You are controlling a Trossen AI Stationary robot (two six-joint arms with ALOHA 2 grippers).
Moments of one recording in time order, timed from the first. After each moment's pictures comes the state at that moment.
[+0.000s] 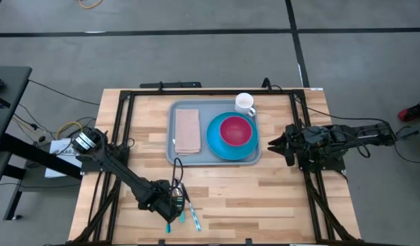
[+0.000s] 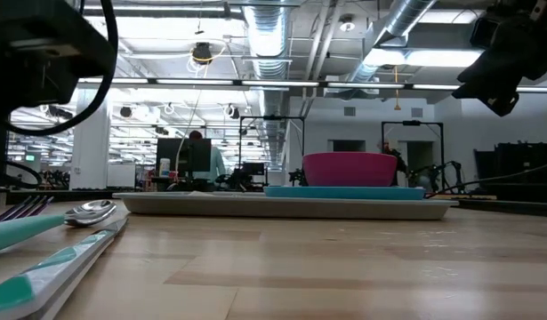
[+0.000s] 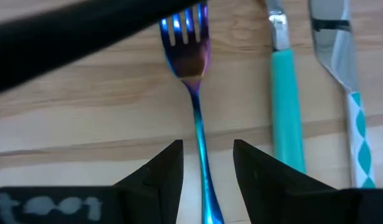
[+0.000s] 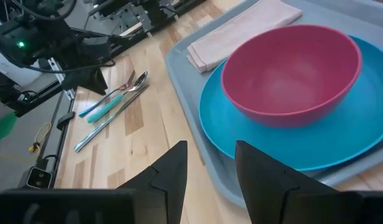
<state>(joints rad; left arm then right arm) -0.67 1.77 1.10 -0.71 0.01 -2.18 0.16 0.33 0.40 -0.54 0.16 0.54</state>
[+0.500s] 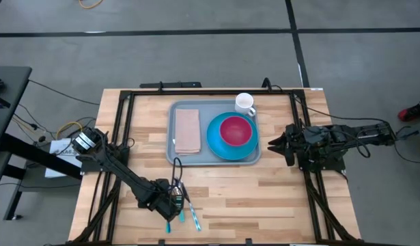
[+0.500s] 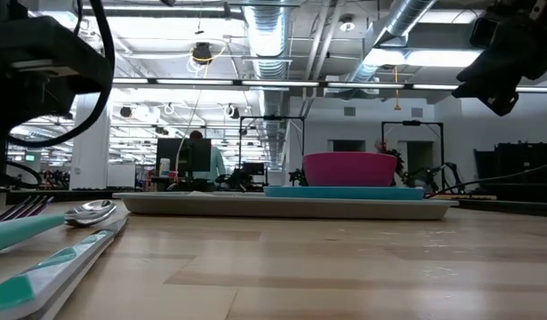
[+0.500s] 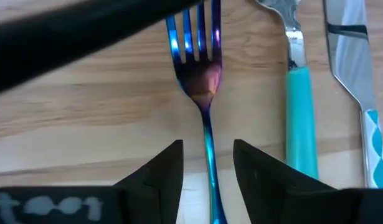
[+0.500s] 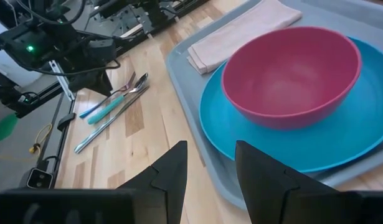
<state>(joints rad) -0.67 1.77 1.06 -0.68 0.00 -2.18 0.16 0.33 0.40 -0.53 0.16 0.54</state>
